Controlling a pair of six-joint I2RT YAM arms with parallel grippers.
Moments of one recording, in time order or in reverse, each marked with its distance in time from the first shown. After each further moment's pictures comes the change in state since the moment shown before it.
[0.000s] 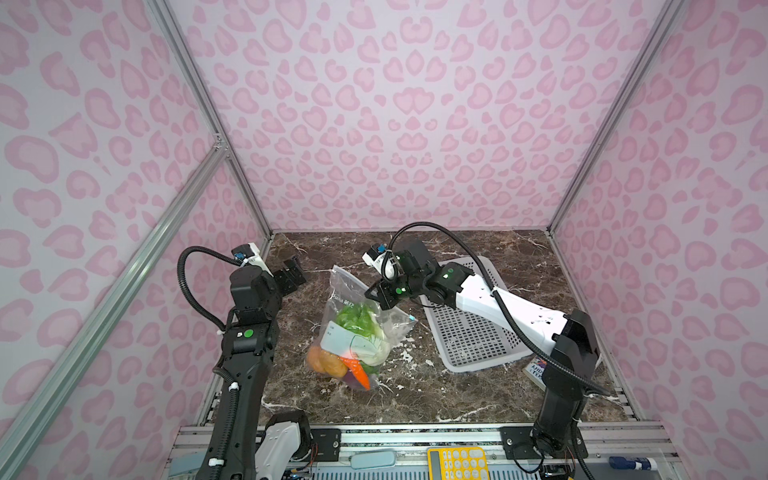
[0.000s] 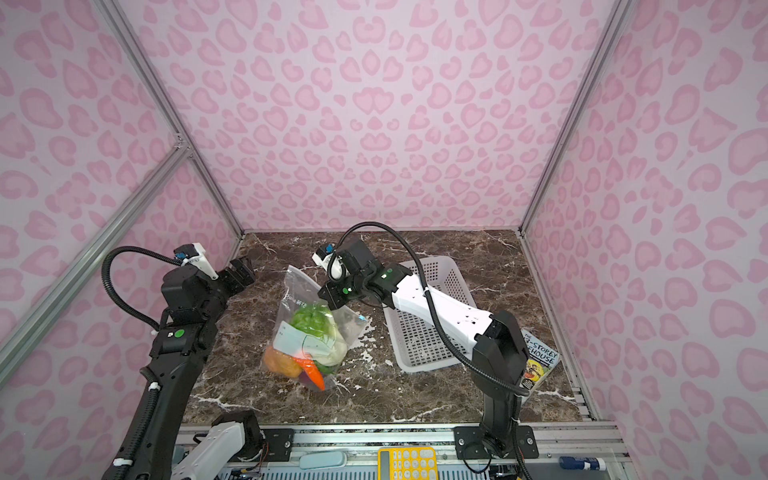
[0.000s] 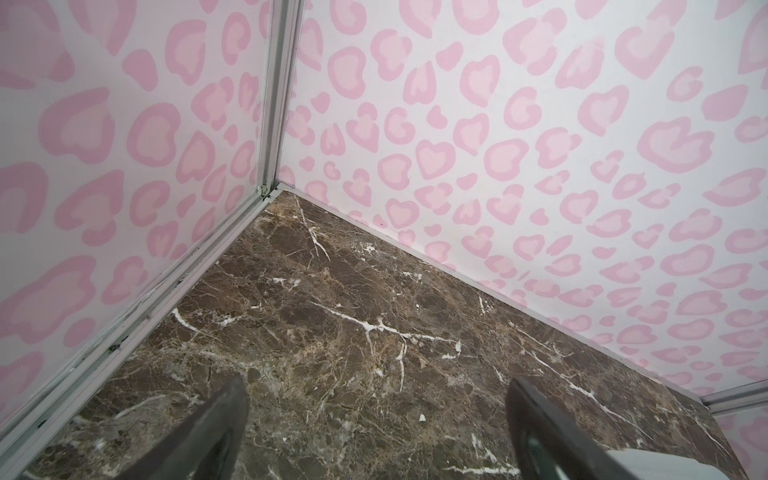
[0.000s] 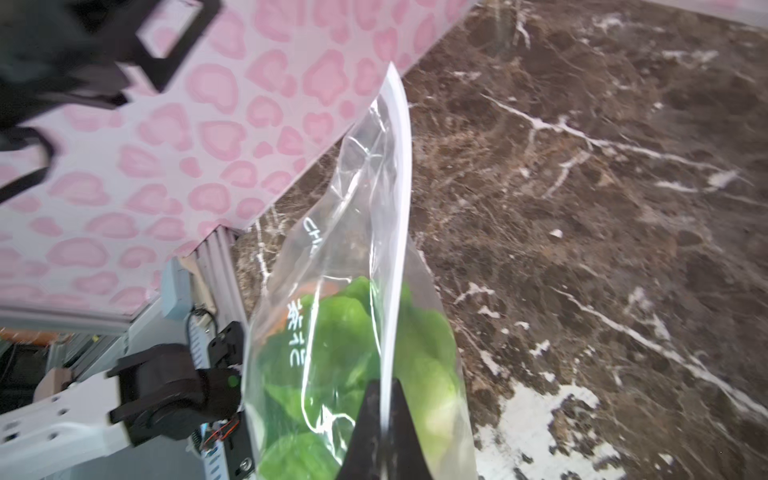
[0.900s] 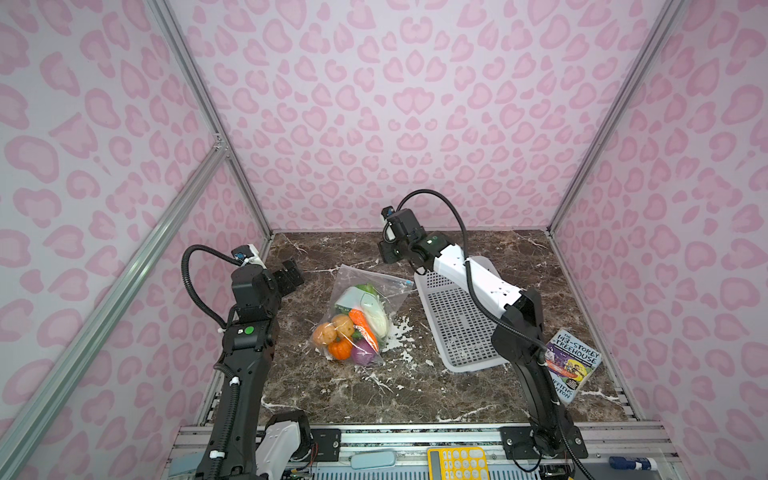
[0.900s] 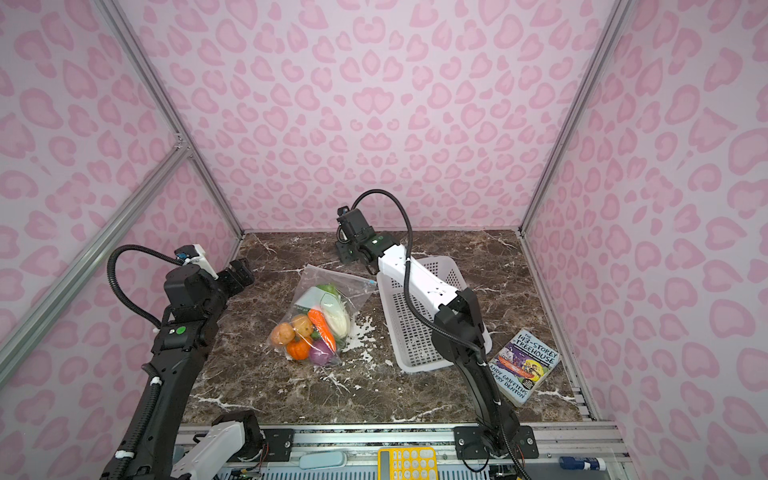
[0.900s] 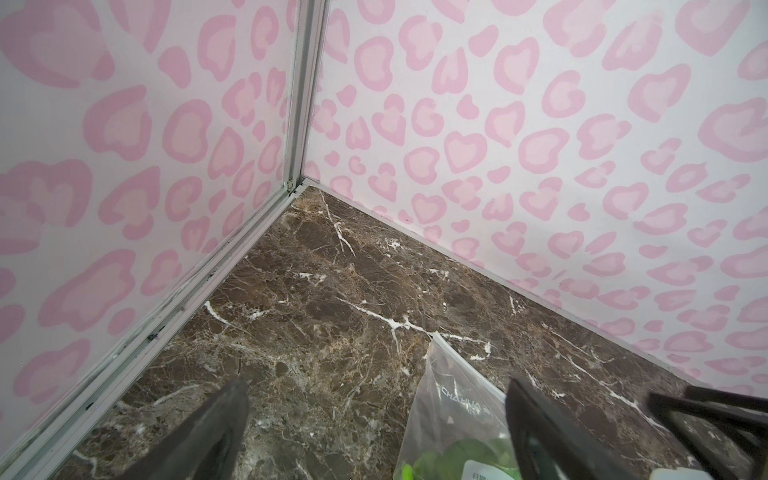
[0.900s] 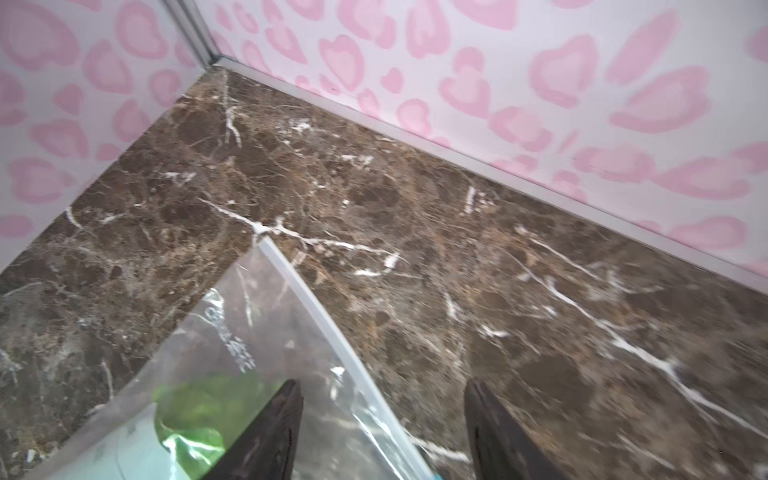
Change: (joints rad) left arm 0.006 0.026 0.000 -0.015 -0.056 0.034; right arm -0.159 0.307 0.476 -0.191 0.531 -0.099
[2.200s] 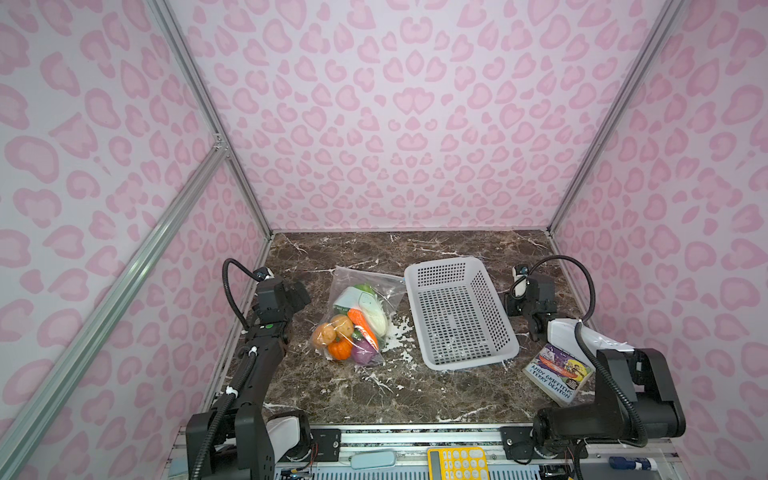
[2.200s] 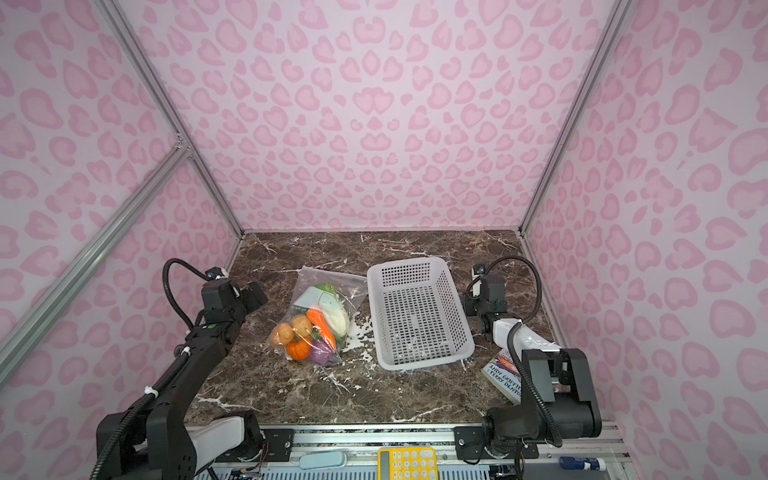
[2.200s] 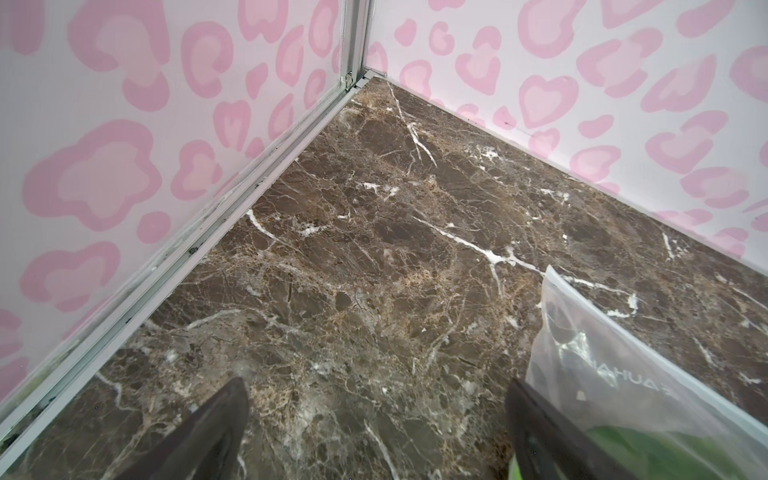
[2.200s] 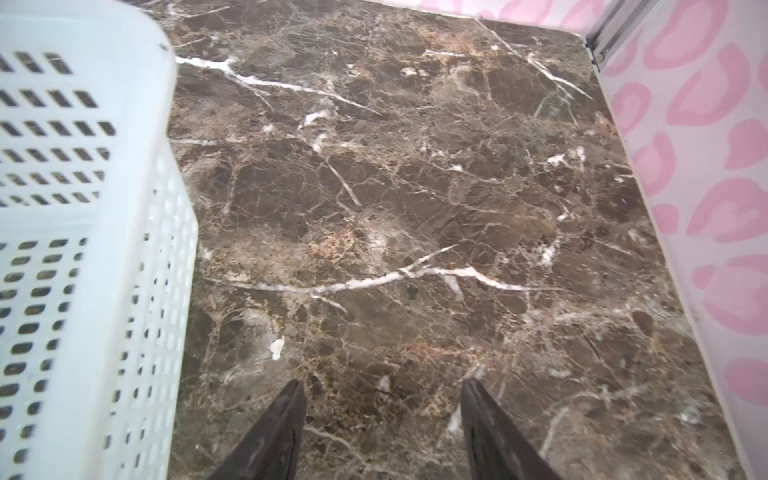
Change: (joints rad) left arm -0.005 0.210 -0.267 0.243 -0.121 0.052; right arm -0.667 -0.739 -1.539 0.815 -0.138 -0.264
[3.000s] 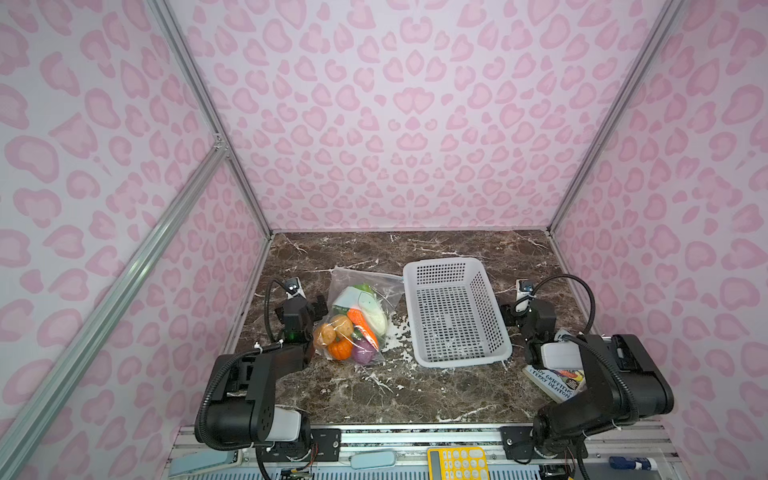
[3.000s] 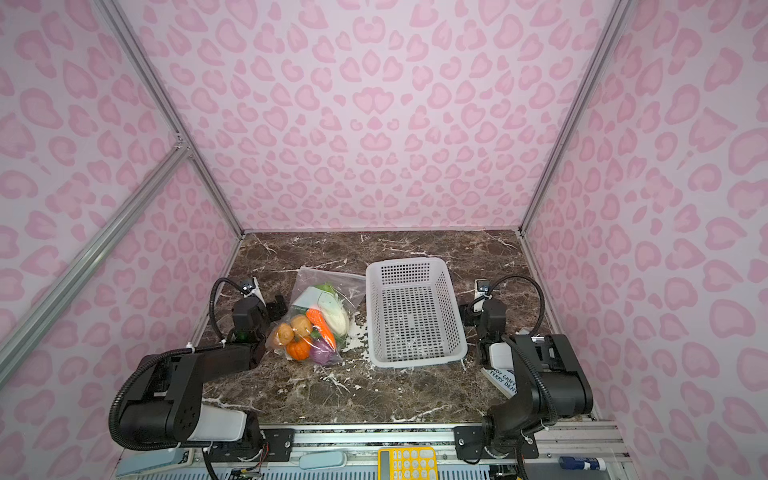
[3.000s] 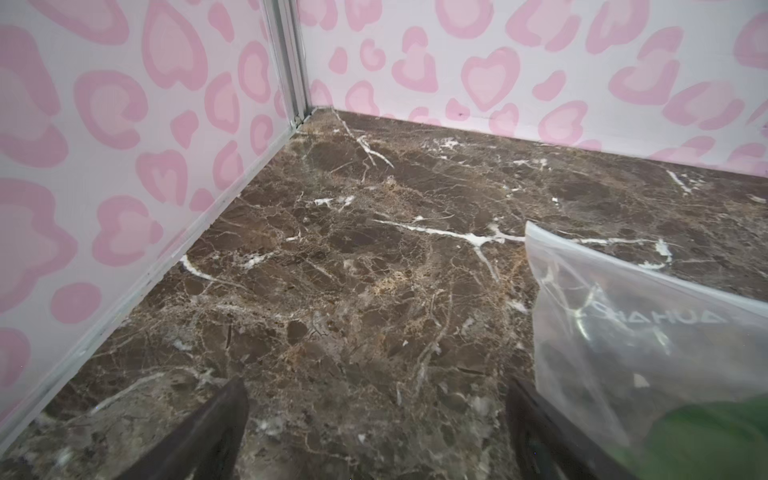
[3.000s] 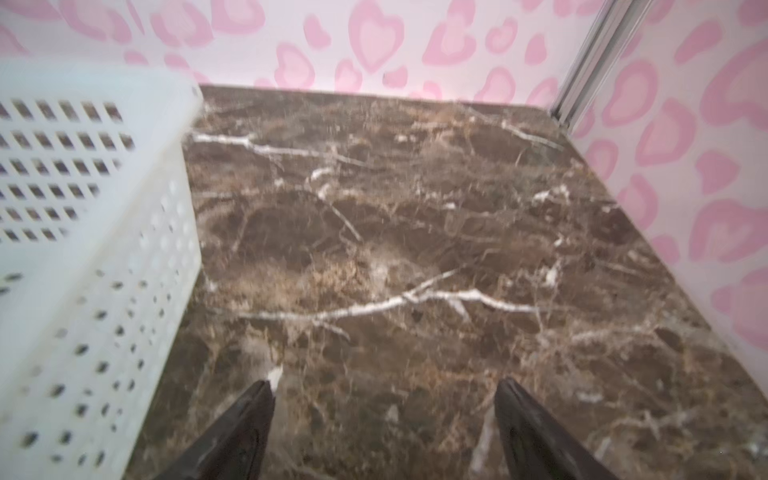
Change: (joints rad) left arm -0.159 0.267 -0.286 0.769 -0.109 0.193; right arm -0.019 0.113 -0.259 0.715 -0.009 0.055
